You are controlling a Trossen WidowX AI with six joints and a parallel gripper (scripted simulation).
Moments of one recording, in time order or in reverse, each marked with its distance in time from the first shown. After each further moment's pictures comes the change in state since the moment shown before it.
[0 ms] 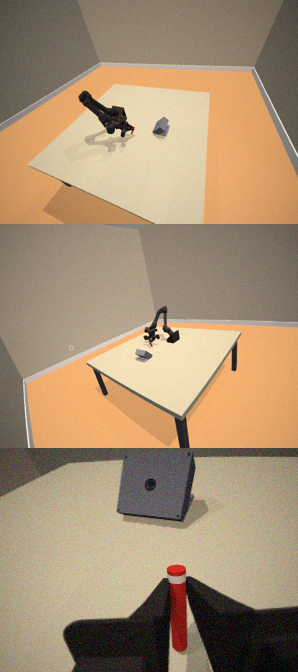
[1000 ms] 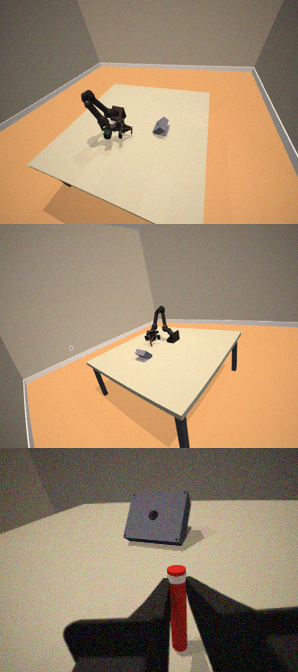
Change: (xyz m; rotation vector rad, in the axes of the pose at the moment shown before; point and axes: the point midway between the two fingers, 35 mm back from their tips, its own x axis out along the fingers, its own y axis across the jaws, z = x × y) arm -0.017 0.001 -0.011 -0.013 -0.260 -0.006
